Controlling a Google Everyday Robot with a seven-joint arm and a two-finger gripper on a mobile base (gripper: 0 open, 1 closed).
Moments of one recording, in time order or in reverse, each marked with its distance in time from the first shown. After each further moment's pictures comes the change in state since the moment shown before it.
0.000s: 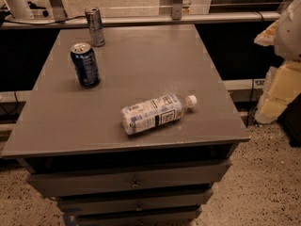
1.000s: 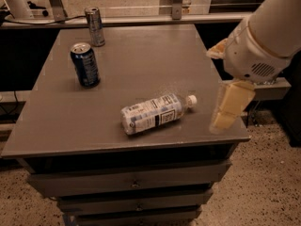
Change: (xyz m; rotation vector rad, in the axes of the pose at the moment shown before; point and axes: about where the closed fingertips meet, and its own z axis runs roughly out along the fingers) arm -0.069 0.024 0.044 -0.047 -0.154 -0.125
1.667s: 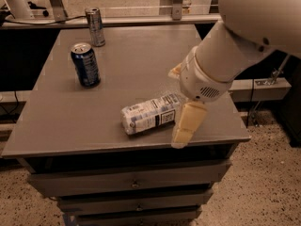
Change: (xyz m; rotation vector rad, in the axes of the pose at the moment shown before) arm -0.053 0.019 0.075 -0.091 -0.076 -0.070
